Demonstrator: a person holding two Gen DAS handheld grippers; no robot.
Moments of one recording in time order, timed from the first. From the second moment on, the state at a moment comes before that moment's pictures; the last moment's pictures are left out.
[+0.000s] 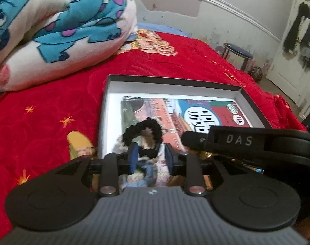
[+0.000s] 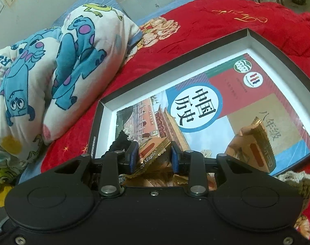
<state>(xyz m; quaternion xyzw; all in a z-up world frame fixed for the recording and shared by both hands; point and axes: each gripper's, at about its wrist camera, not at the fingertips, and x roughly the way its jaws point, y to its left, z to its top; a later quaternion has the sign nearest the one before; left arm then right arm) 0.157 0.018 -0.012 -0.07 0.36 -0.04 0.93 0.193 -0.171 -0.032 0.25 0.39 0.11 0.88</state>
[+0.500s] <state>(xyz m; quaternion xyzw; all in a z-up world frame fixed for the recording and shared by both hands) 0.126 0.022 0.017 -0.09 0.30 -0.04 0.95 0.175 -0.185 -0.016 0.29 0.36 0.13 0.88</state>
